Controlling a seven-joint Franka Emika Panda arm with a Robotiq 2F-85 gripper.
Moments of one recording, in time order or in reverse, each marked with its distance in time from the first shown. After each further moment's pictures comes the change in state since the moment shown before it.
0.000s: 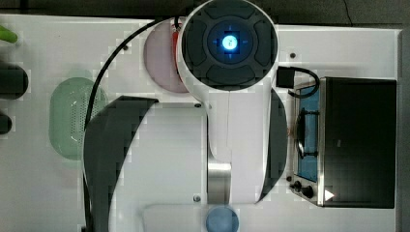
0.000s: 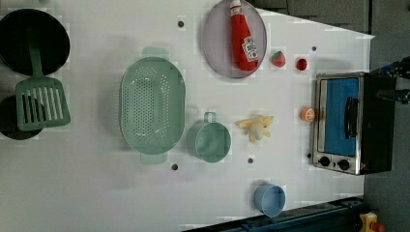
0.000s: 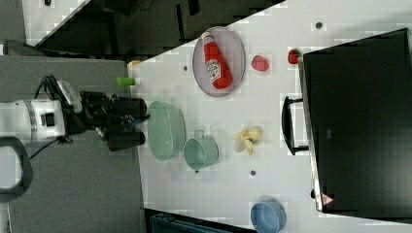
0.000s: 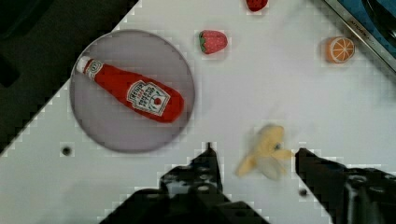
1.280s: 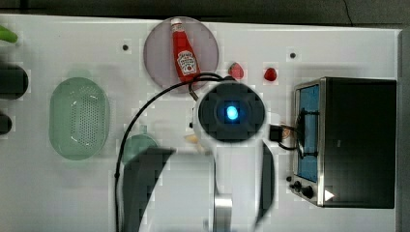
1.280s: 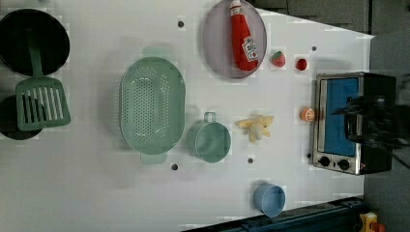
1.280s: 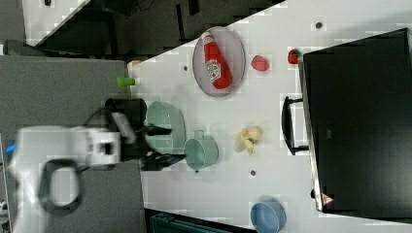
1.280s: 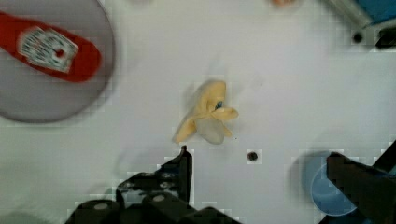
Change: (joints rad) arm -0.023 -0.097 0.001 -0.377 -0.011 0.117 0.016
